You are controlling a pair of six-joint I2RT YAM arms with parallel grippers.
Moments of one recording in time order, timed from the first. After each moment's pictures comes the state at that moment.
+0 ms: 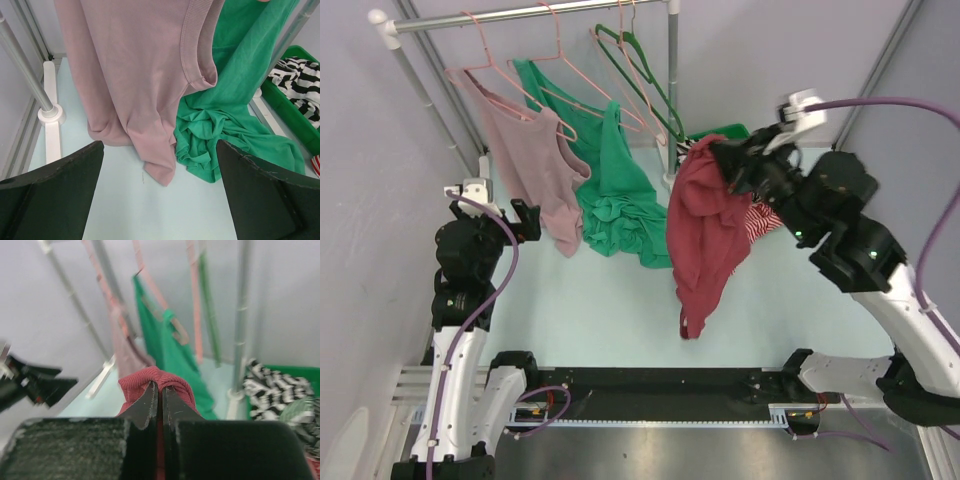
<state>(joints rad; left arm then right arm) 0.01 0.68 0.83 -0.26 0.11 -0.10 0.83 1.12 1.68 -0.41 0.28 0.16</state>
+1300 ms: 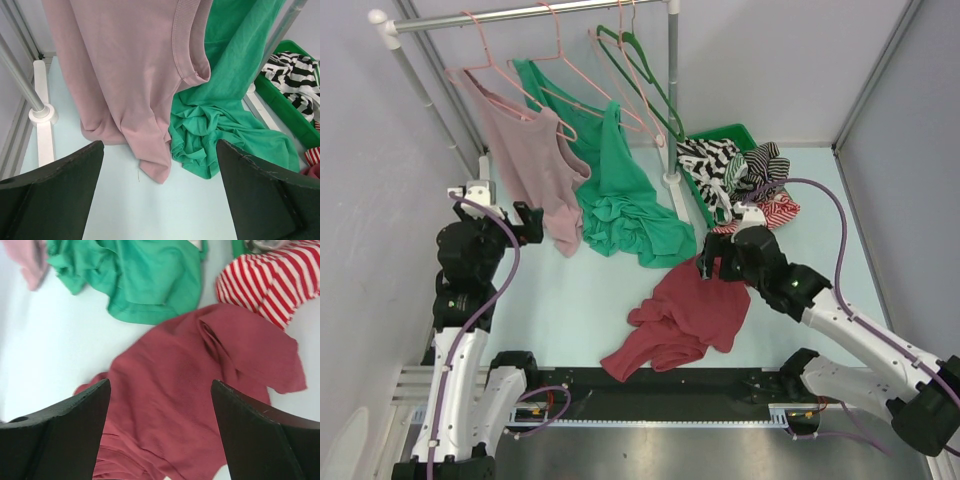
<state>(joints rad) 0.01 0.67 0.81 -0.25 0.14 -0.10 0.70 0.97 0.79 -0.43 0.21 0.52</state>
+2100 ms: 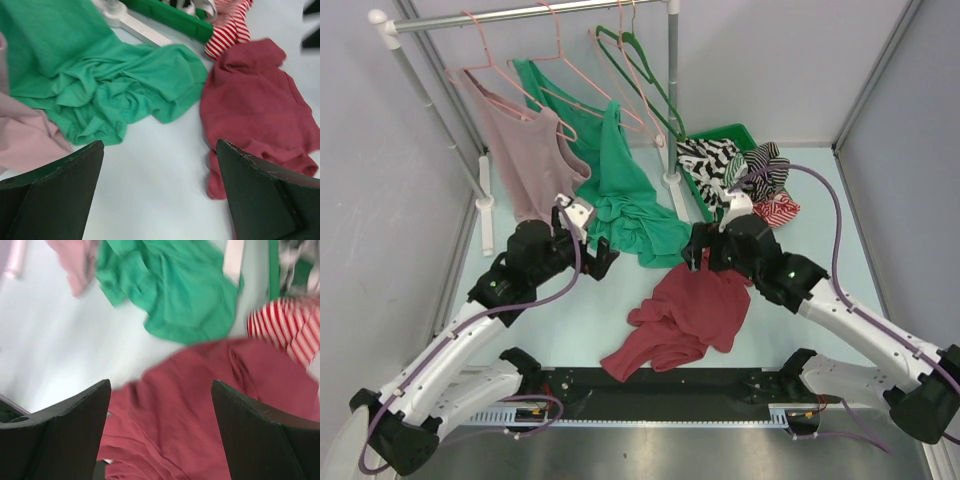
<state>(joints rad) -0.56 0.83 0.80 -0.30 0.12 0.02 0.76 1.02 0.89 -0.40 0.16 0.48</state>
